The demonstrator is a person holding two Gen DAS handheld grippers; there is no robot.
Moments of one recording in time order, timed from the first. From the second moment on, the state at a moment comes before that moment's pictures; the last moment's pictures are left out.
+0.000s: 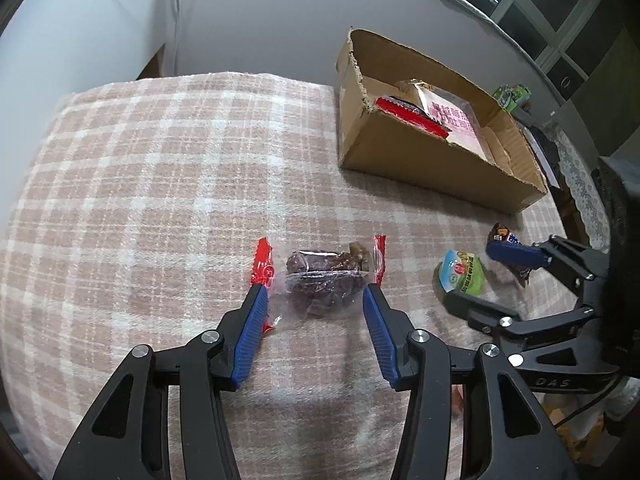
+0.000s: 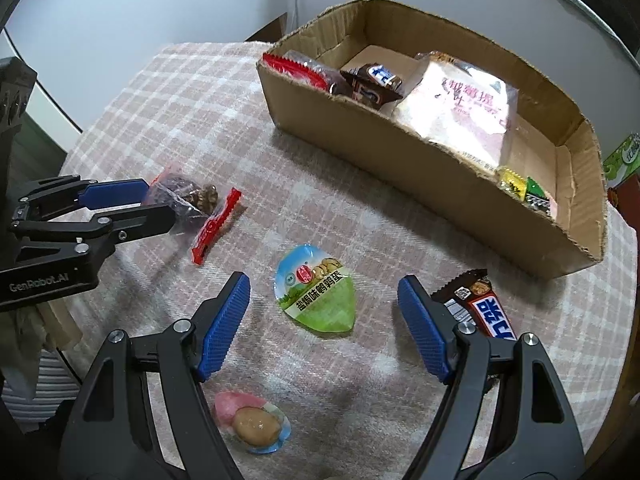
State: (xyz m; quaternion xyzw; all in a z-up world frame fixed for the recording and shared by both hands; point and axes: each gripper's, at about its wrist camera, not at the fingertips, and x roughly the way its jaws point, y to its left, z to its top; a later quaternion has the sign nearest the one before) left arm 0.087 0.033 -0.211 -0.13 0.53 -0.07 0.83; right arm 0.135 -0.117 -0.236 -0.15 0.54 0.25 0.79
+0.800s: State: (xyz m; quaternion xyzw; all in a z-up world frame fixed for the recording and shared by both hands) left arm 0.110 0.014 -0.219 -0.10 0.53 -0.07 0.84; right arm 0.148 -0.119 -0.249 -0.14 0.56 0.25 0.78
